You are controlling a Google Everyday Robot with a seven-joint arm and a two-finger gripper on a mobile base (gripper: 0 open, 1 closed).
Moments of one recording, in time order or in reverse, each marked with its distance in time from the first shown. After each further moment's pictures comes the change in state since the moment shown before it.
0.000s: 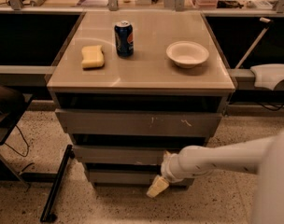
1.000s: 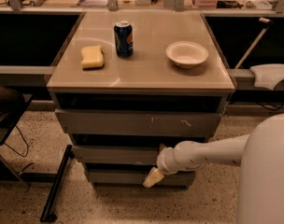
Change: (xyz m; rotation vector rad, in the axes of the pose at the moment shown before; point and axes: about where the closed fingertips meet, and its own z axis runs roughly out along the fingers) arm -0.022 -0.030 0.032 0.045 -0.041 -0.023
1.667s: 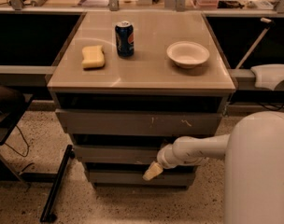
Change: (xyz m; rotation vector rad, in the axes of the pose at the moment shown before) arm 0.016 -0.035 0.035 0.008 0.007 0.087
